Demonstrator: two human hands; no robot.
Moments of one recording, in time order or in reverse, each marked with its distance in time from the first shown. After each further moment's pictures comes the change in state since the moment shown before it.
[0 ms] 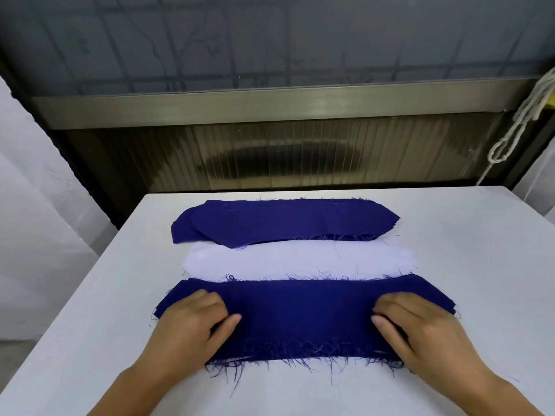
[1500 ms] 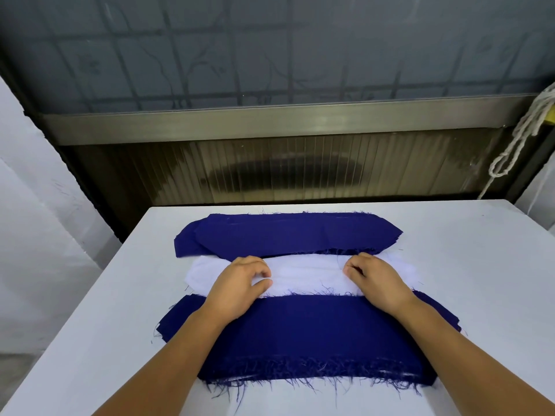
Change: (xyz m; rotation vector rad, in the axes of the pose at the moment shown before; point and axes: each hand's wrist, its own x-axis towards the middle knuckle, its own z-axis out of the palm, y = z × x) left_hand 0.094 -0.020 0.064 -0.332 -0.223 -0.276; right_hand 0.105 0.046 0.071 0.261 -0.348 0.386
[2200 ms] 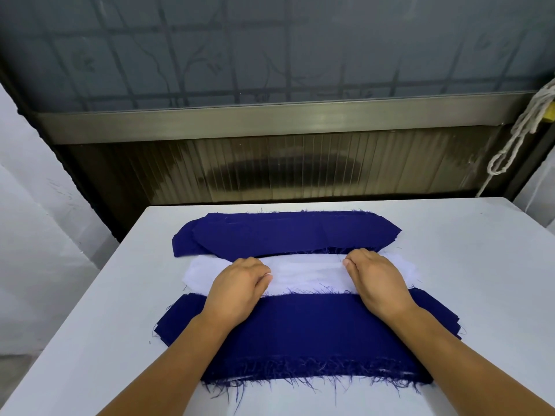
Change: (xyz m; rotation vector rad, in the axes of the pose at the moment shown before) left_hand -0.006 0.010 0.002 0.230 0.074 0.076; right_hand -0.010 -0.007 0.007 -0.222 0.208 -0.088
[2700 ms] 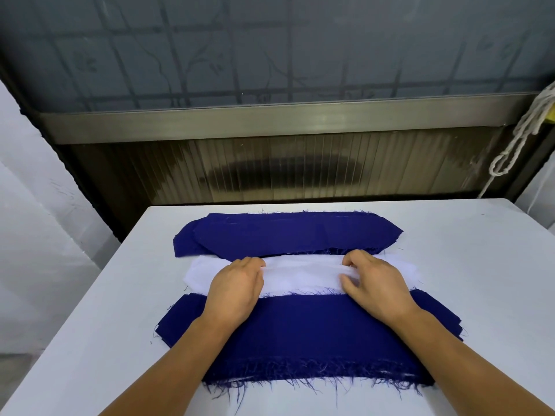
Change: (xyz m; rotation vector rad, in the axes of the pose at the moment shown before) left_hand -0.003 0.004 -0.001 0.027 0.120 -0.074; right_hand -0.006 -0.002 -0.003 0.021 0.000 -0.041
